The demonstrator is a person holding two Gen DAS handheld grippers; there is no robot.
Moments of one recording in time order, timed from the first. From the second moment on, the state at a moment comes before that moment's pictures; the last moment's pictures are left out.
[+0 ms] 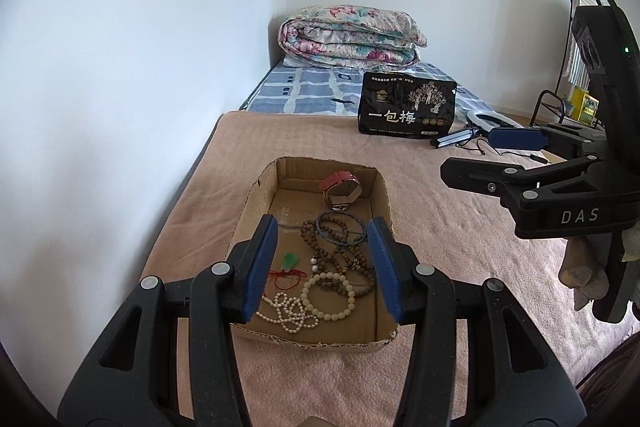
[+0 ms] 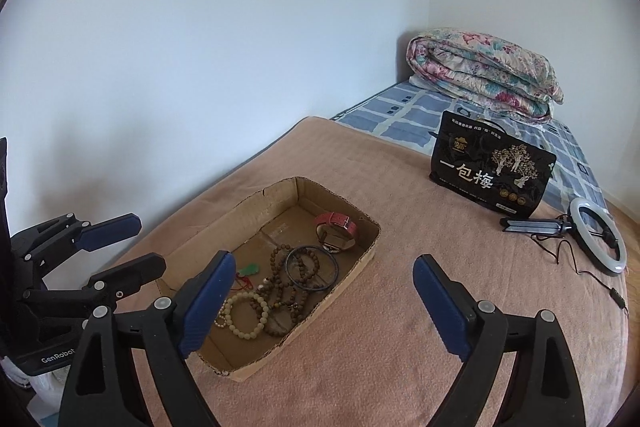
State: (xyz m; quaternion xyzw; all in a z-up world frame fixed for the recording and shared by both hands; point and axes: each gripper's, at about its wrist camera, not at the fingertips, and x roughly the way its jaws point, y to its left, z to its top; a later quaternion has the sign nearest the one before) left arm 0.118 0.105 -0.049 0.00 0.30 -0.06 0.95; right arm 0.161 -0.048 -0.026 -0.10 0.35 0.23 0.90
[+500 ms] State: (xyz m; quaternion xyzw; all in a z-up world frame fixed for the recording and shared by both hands) left arm 0.071 0.086 -0.027 0.02 0.28 -0.04 0.96; right arm 0.110 -0.073 0.005 -0.11 0.30 0.19 0.93
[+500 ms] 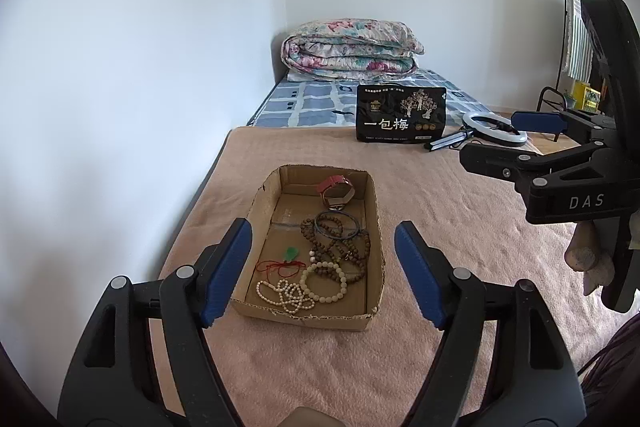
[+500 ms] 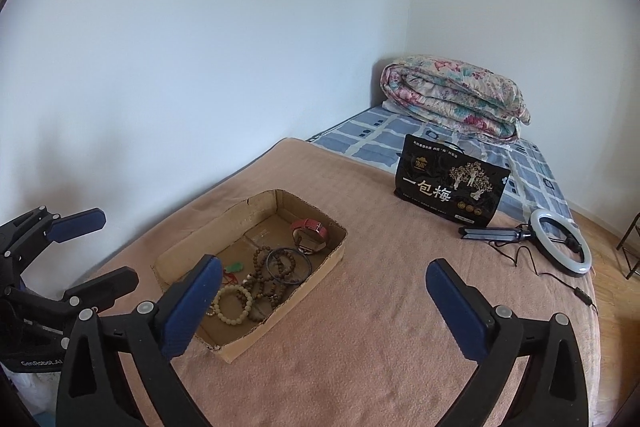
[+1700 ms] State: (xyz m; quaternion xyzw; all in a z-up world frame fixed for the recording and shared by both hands) left arm 0.041 0.081 -0.017 0.02 0.27 0.02 0.96; right arm 0.094 -0.096 0.004 -0.10 0.30 0.17 0.93
